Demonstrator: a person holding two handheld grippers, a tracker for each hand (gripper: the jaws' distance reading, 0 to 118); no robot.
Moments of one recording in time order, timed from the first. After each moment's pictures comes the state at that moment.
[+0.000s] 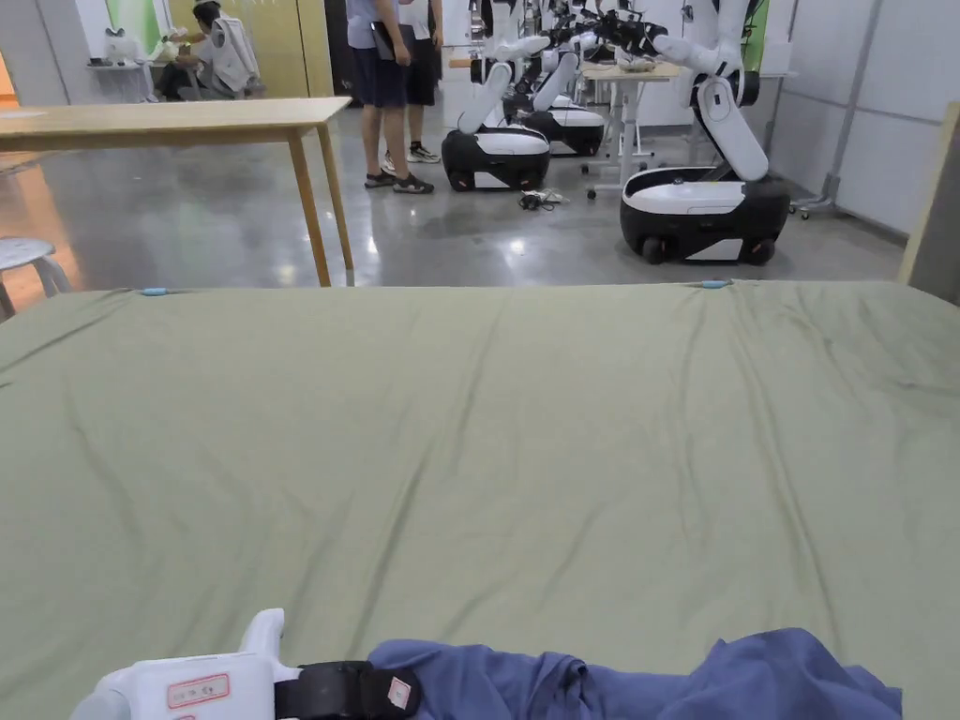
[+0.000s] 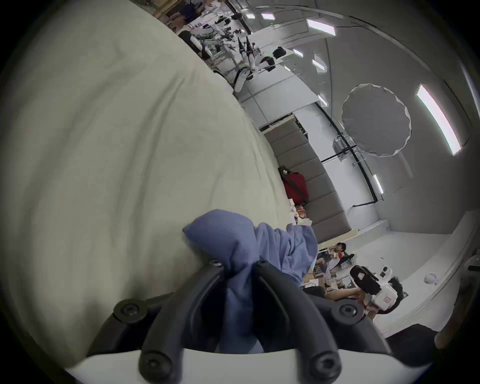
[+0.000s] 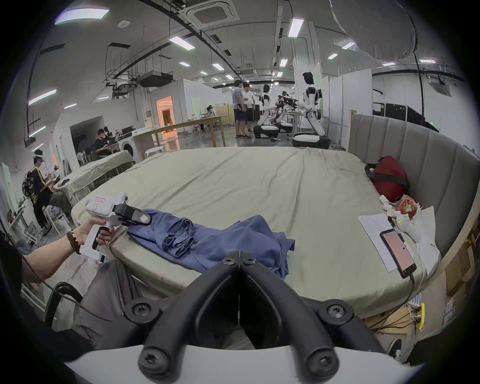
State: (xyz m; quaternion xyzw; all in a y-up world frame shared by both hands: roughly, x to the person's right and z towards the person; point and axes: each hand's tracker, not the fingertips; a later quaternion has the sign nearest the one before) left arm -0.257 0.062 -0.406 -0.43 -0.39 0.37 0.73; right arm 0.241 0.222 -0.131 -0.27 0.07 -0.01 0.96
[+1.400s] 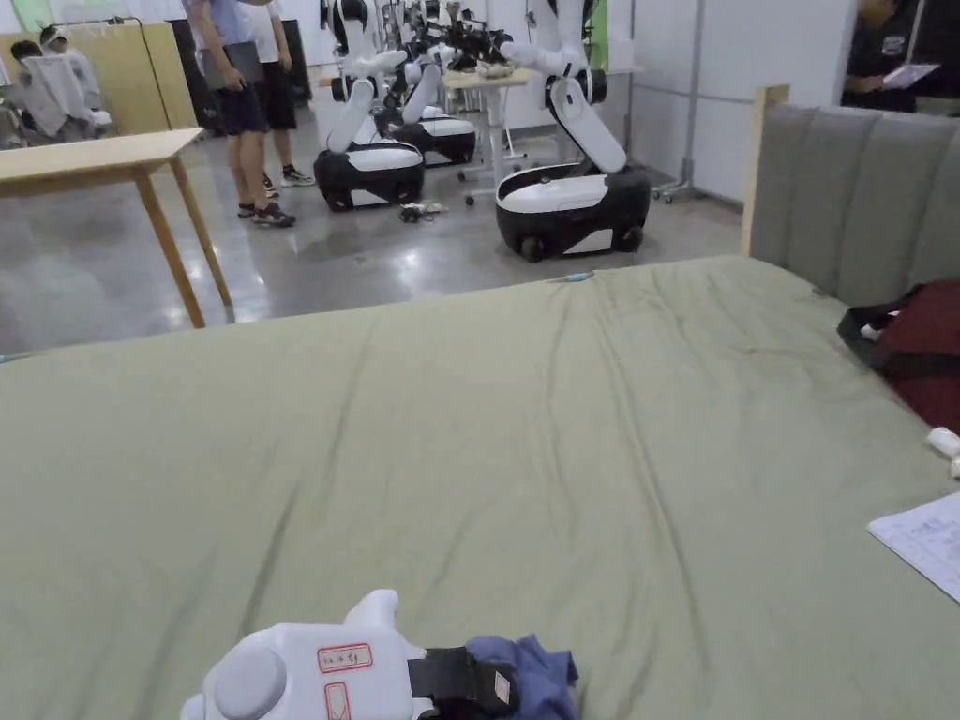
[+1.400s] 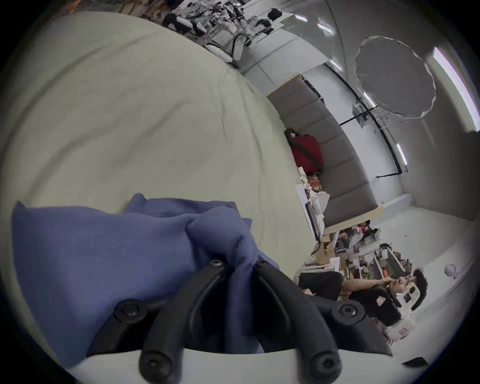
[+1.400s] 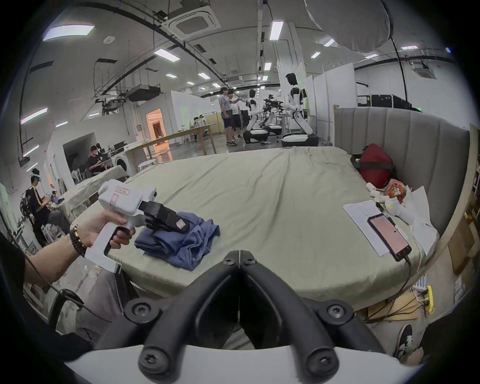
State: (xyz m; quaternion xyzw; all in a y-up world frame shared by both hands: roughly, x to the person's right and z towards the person) left arm -0.046 0.108 -0.411 -0.52 -0.37 0.25 0.73; right arm 0.279 0.211 -0.102 -0.25 0.04 -0.05 0.97
